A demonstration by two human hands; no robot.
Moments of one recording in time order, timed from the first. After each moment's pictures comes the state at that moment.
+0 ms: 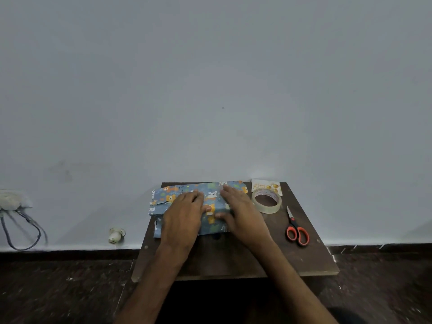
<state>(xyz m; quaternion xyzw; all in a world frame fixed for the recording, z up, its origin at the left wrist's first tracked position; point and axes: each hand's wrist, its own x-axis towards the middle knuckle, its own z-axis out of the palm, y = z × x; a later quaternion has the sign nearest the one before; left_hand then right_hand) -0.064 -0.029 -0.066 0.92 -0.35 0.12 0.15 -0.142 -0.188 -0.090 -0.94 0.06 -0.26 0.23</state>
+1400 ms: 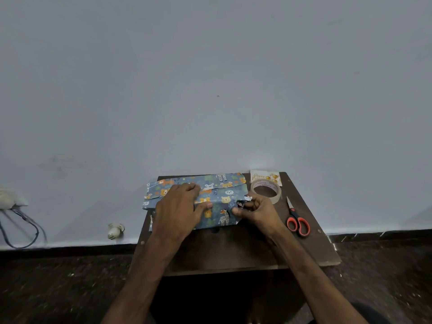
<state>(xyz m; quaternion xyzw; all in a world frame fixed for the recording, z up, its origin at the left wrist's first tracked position) -0.069 -0.024 -0.046 0.93 -0.34 0.09 0.15 -0.159 -0.226 -0.109 -0.65 0.09 -0.17 0.73</state>
